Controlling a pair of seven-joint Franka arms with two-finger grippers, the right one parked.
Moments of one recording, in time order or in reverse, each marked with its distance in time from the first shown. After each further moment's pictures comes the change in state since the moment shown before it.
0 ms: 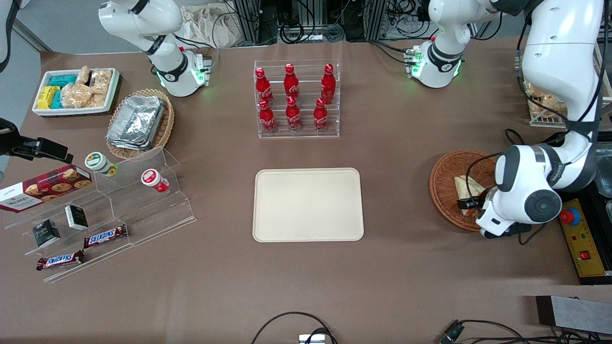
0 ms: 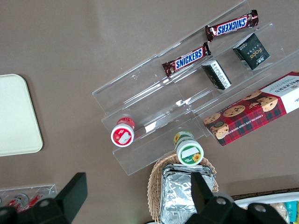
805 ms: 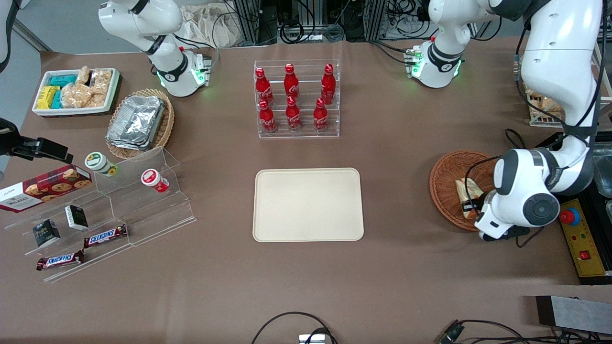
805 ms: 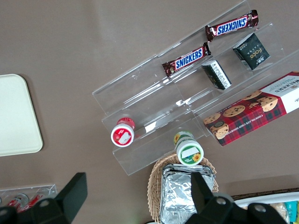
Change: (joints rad) arm 0.004 0.008 -0.004 0.038 0.000 -0.012 0.001
